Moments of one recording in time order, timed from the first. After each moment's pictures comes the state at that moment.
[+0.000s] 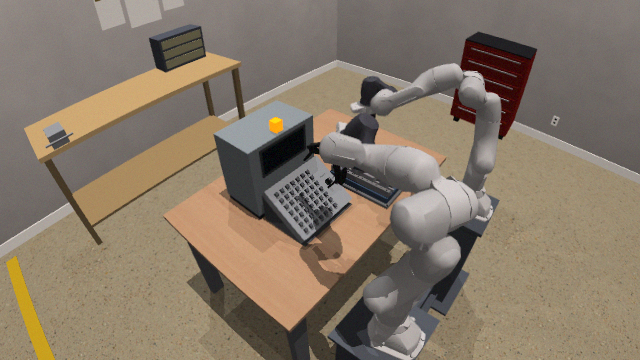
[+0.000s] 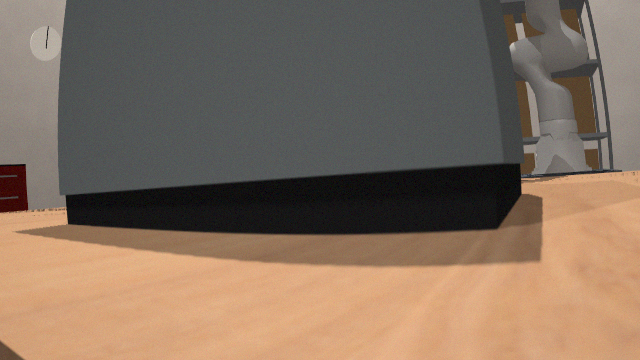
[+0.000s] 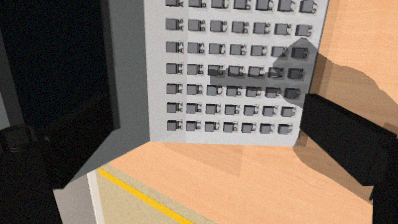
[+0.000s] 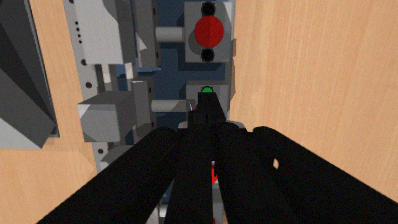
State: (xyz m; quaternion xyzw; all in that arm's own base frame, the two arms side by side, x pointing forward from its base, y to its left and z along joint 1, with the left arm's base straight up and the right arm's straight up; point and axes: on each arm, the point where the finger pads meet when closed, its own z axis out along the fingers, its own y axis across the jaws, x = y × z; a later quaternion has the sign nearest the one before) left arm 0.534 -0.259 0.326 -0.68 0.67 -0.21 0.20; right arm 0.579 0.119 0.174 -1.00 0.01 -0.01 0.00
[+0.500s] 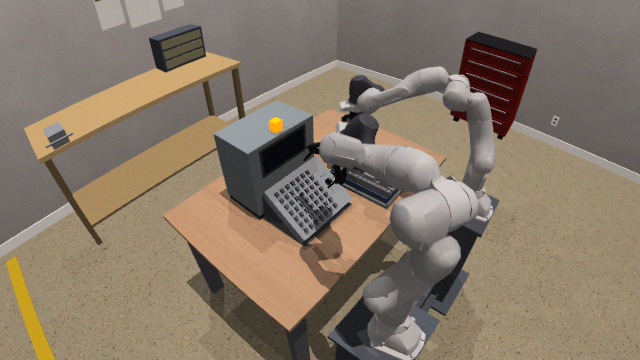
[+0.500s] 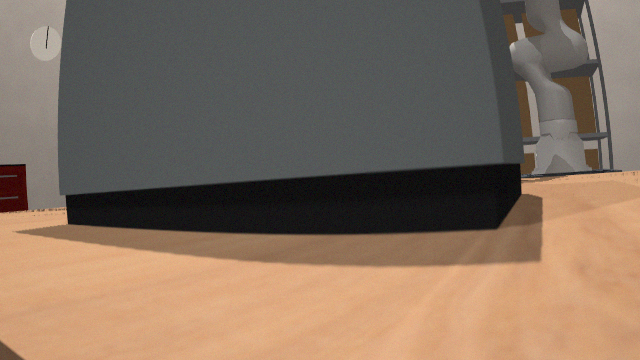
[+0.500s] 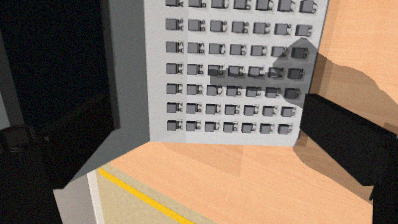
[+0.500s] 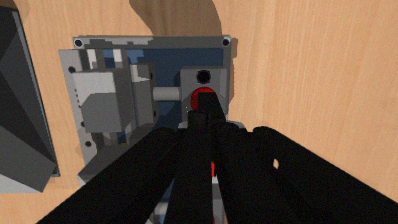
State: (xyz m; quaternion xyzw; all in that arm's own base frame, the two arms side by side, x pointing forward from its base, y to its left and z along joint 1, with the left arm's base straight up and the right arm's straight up) left arm 0.534 -0.259 0.326 -0.68 0.67 -0.21 0.20; right arm 0.645 0.114 0.159 -1.00 0.01 0.00 0.00
